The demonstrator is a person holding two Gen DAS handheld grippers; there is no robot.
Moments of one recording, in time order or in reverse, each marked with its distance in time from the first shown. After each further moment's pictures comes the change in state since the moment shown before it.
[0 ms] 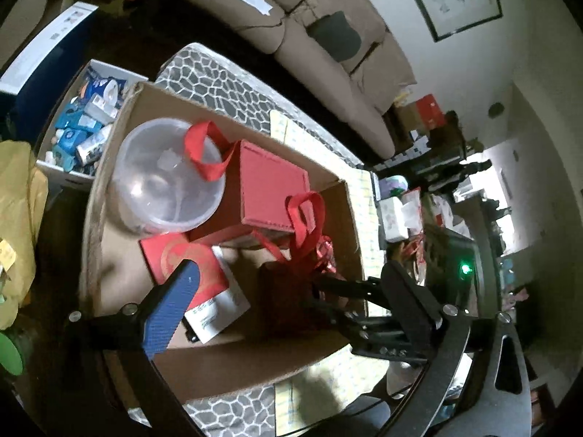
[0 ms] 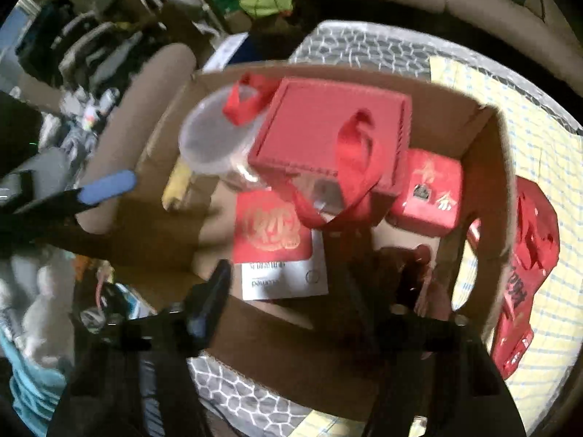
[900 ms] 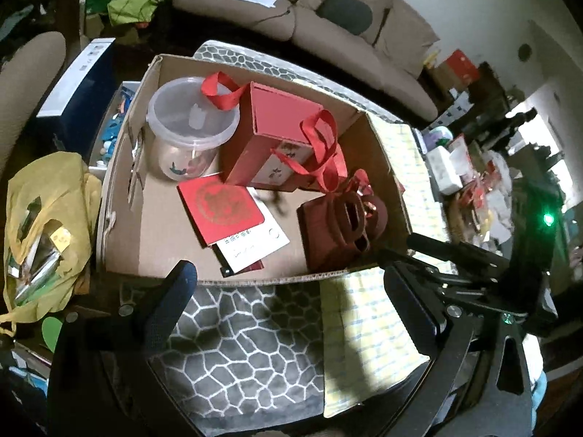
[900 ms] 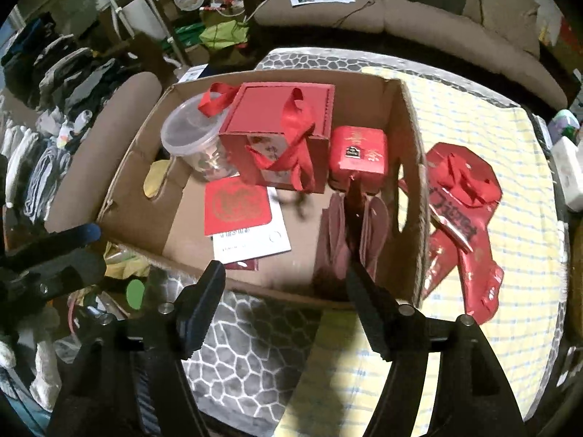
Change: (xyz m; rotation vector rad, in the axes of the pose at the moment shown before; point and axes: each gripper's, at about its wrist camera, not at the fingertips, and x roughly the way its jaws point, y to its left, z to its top) left arm -0.006 -0.052 -0.101 0.174 0.004 0.293; right arm -0.053 0.010 -0.090 0.079 -0.175 -0.189
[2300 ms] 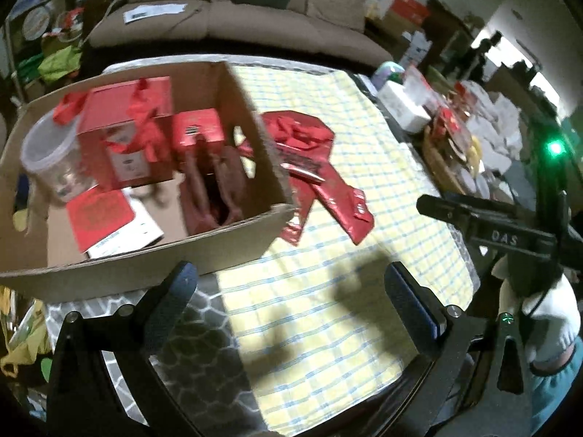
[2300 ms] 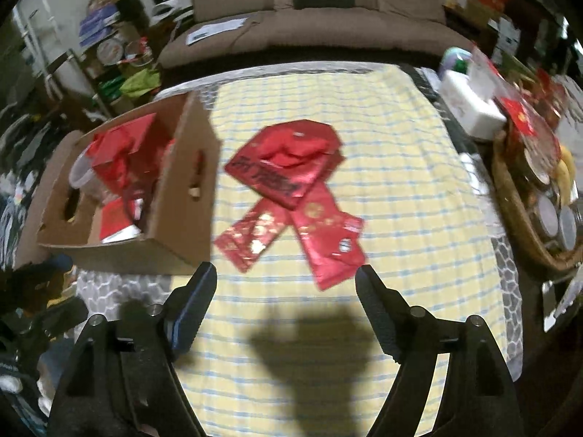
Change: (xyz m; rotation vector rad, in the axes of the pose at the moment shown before) left arm 0.087 -0.177 -0.061 0.313 0.028 0.001; right arm -0.077 -0.196 -0.090 0.239 -0.114 -0.167
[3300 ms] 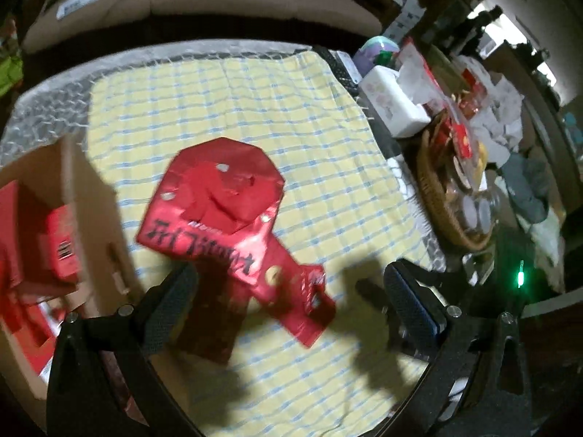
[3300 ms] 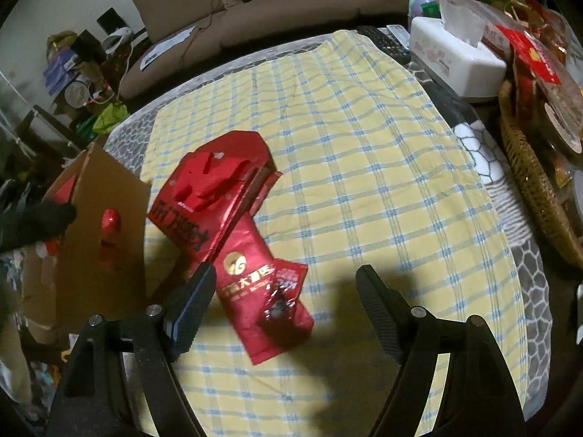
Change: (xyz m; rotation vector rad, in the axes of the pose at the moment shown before) left arm 0.152 -0.078 0.168 0.012 0.198 -0.079; right arm 0.094 -0.118 0.047 0.179 0.026 0.078
